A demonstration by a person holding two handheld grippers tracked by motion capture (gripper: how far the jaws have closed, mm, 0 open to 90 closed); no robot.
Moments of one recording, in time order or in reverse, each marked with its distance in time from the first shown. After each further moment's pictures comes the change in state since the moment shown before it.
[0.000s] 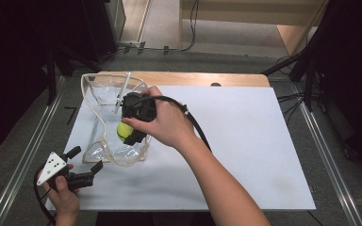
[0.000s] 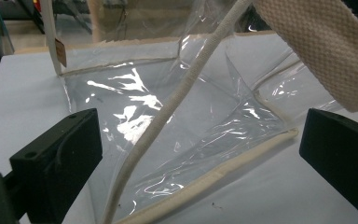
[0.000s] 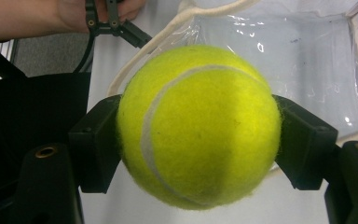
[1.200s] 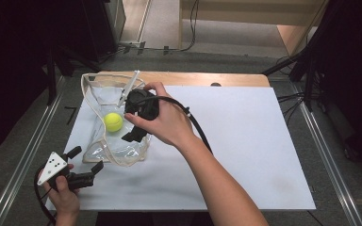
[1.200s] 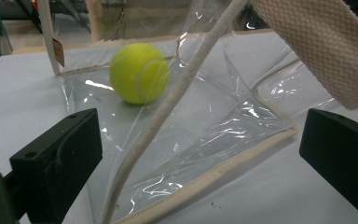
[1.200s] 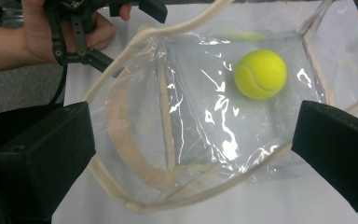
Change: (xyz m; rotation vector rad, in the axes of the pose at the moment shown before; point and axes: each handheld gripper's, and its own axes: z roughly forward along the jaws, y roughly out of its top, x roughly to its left) left arm 0.000 0.000 0.001 0.008 -0.002 0.008; right arm -0.006 -0.010 0.000 -0.119 -0.096 0.065
